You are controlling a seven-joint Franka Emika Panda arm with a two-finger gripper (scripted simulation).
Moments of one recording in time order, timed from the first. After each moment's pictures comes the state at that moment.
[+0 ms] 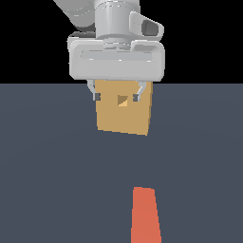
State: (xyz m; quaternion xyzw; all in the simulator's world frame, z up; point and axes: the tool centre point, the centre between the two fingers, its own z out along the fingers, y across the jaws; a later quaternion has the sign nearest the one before) arm -0.011 -0.009 0.163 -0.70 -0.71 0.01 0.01
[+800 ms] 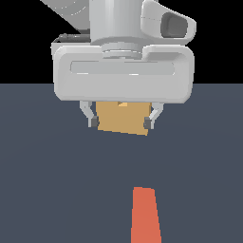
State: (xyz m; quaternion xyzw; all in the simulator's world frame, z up) arm -0.001 -0.102 0.132 -0.72 -0.69 0.01 0.01
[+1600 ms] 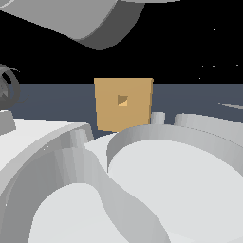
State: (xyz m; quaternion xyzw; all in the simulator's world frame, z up) arm 0.012 -0.275 0.074 -0.75 -0.66 0.00 0.00
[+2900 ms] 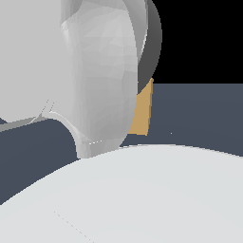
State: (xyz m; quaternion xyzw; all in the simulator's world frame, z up) arm 0.014 -0.298 0.017 -0.75 -0.66 0.00 0.00
